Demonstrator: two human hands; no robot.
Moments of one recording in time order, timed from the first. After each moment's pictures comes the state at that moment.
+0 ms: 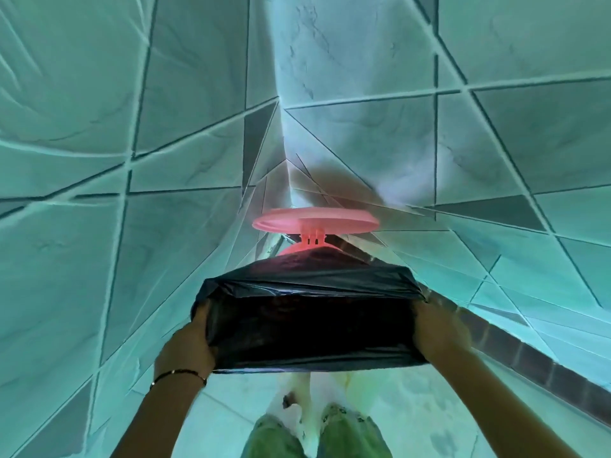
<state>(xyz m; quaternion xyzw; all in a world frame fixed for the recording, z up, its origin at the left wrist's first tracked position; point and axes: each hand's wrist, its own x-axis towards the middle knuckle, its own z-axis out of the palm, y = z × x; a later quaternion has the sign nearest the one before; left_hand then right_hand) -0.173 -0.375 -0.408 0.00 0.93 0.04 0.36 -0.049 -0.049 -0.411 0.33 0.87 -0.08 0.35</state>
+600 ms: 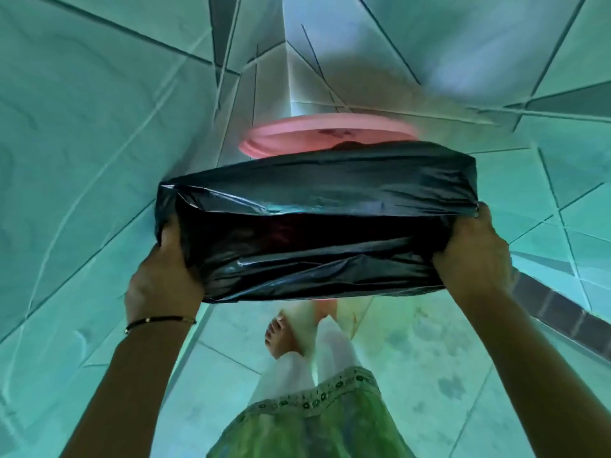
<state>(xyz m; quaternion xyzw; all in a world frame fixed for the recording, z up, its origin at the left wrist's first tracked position) -0.192 -0.364 -0.462 0.00 0.97 0.09 0.21 -0.081 -0.065 -0.463 0.40 0.89 -0.09 0.17</state>
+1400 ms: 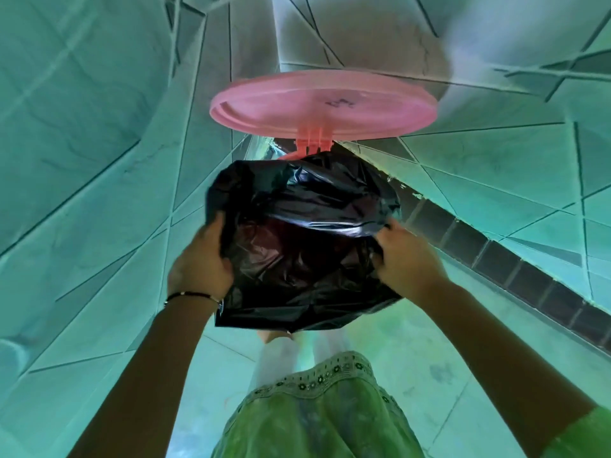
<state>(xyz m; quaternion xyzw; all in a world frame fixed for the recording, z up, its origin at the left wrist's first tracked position) -0.180 -0.333 -0.550 0.02 0.94 0.13 0.32 -0.076 -0.080 -0.549 0.18 0.92 -0.19 0.31</state>
